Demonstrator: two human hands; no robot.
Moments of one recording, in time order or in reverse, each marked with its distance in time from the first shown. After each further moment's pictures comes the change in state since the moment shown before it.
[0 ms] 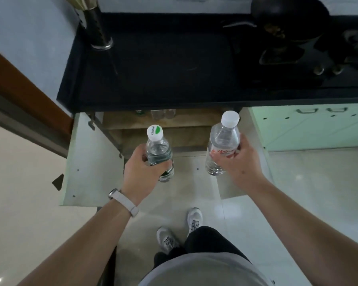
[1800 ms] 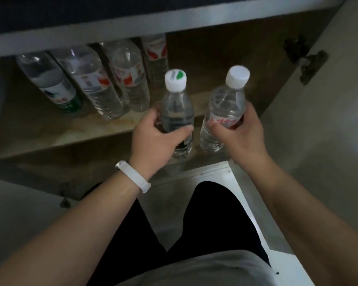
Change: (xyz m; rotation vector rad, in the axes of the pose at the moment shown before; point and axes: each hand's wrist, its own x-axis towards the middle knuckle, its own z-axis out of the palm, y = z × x) left_hand 0.348 -0.199 0.253 -0.098 -0.142 0.404; right_hand 0.302 0.299 0.218 0.269 0.300 -0.114
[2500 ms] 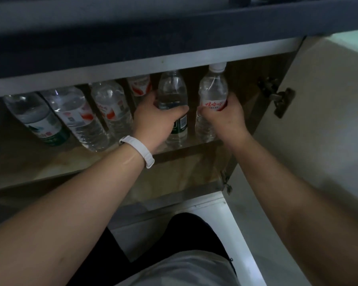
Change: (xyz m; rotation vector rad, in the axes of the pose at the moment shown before) left_hand 0.094 0.050 0.051 0.028 0.111 0.082; right_hand 0.118 -0.010 -0.009 0.106 0.010 -0.051
